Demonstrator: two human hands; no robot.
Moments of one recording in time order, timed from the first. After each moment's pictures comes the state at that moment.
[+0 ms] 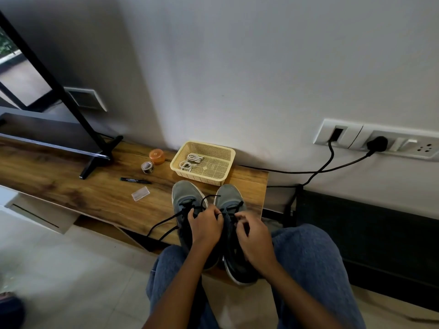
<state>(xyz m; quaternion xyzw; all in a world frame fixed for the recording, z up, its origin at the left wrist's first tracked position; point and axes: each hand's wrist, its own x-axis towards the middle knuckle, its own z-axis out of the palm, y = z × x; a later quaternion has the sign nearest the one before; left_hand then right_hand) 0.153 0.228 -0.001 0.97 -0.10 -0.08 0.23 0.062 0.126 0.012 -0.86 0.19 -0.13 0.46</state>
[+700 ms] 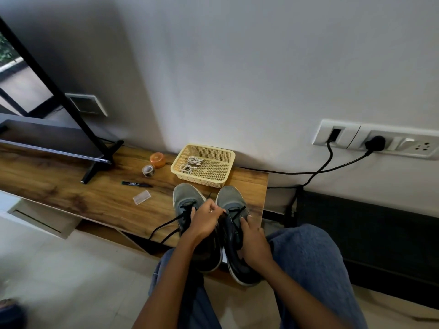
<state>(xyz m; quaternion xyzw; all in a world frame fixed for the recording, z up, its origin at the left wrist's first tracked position) 0.167 0.241 0.034 0.86 -0.07 -0.24 0.45 0.071 0.124 -0.014 -0.94 0.18 0.12 0.26</state>
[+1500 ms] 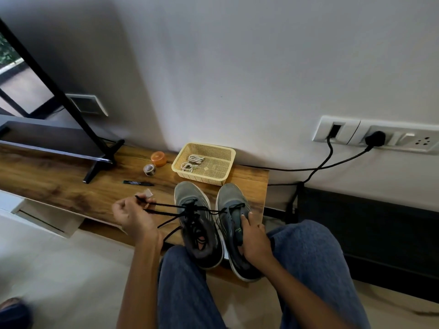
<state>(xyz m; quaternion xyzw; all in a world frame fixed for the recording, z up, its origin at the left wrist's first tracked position) 0.163 0.313 0.099 0.51 0.21 0.18 0.81 0.074 0.128 -0.011 -0.94 0.20 0.16 0.21</state>
